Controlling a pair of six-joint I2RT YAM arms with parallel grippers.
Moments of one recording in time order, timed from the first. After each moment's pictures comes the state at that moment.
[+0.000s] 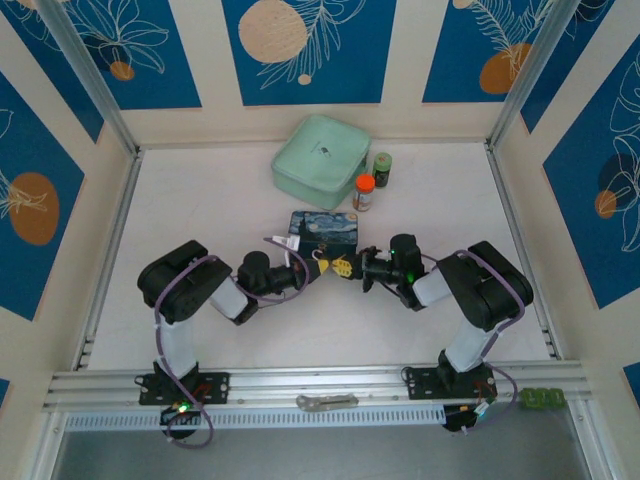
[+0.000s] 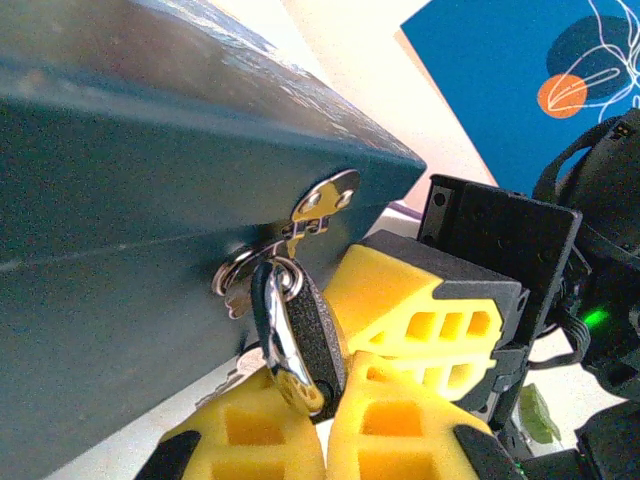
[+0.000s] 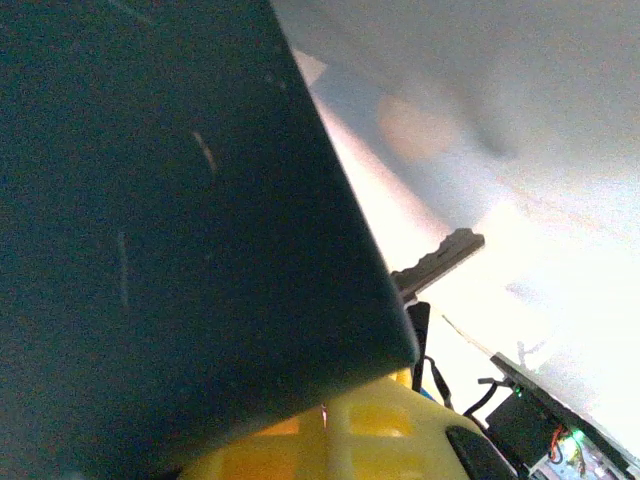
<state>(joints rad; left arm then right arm) -0.68 1.91 0.45 1.31 0.48 -0.82 0.41 1.71 0.40 0.94 -0.76 2.02</state>
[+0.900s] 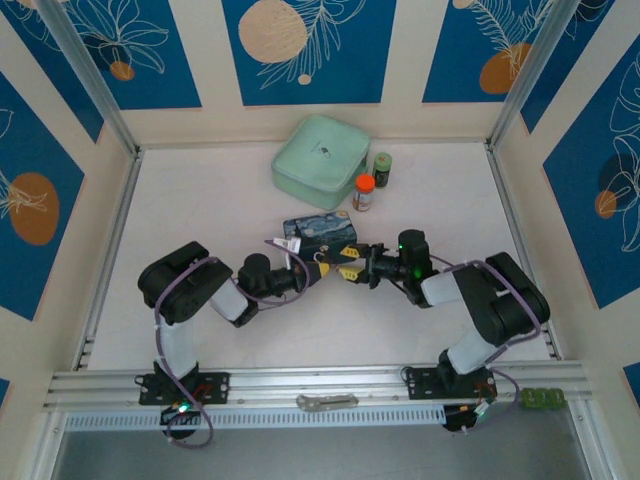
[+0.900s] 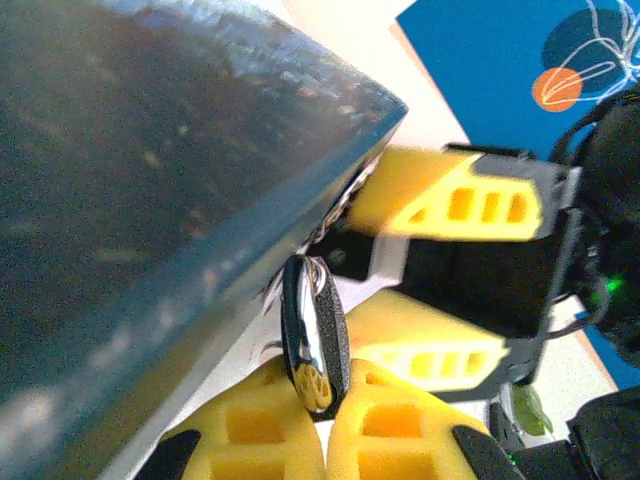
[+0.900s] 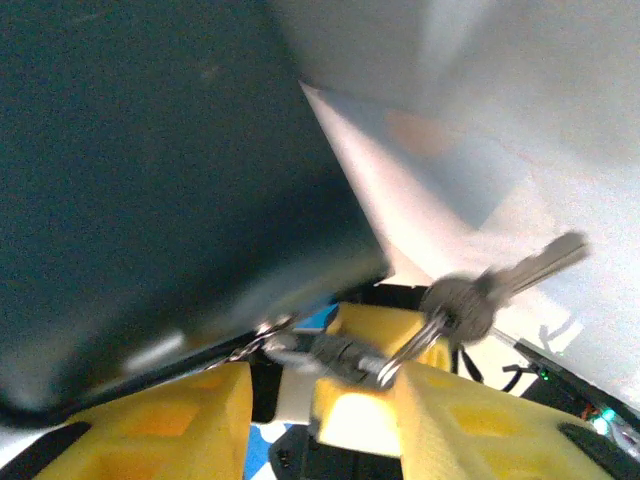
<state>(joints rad) -0.70 1.90 0.44 1.31 0.47 -0.84 0.36 1.57 0.39 0.76 -0.78 2.05</state>
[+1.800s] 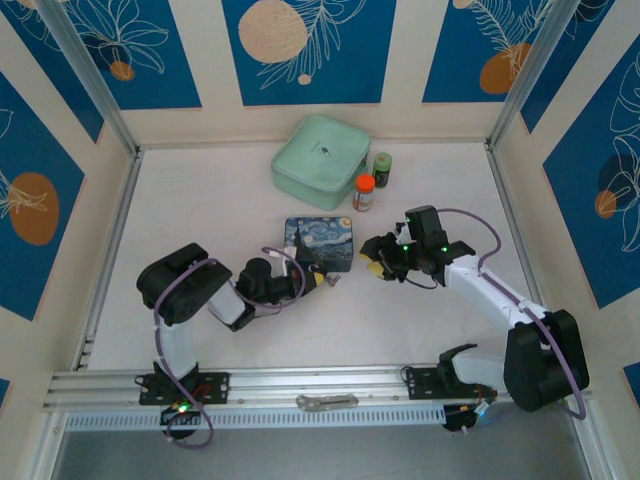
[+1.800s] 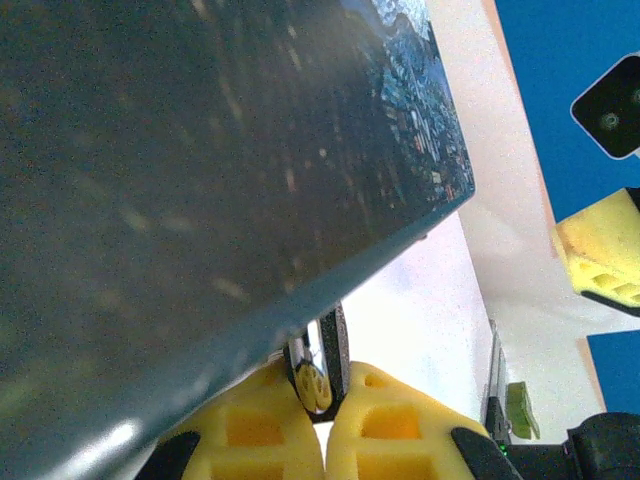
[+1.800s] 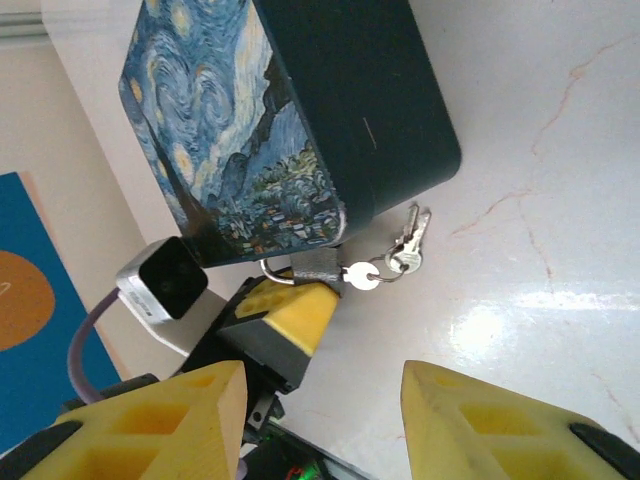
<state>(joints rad) -0.70 1.89 0.39 1.18 0.45 -0.98 0.33 1.22 0.73 -0.42 -0.56 1.06</state>
